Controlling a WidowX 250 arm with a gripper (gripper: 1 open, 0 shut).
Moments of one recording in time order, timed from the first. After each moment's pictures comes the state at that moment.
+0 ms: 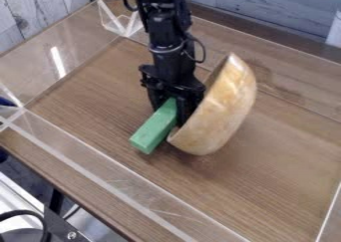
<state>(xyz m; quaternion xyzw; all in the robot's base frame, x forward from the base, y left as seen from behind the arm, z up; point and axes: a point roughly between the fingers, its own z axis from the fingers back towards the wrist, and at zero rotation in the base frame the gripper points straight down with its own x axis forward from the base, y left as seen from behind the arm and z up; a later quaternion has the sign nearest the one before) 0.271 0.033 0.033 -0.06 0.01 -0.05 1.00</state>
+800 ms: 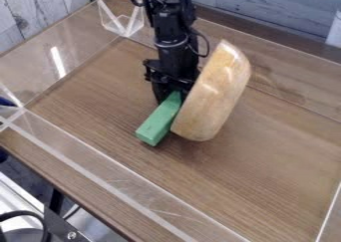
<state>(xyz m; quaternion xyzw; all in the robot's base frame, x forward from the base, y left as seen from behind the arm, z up) 0.286 0.039 0.029 -0.05 0.01 -0.03 1.00</state>
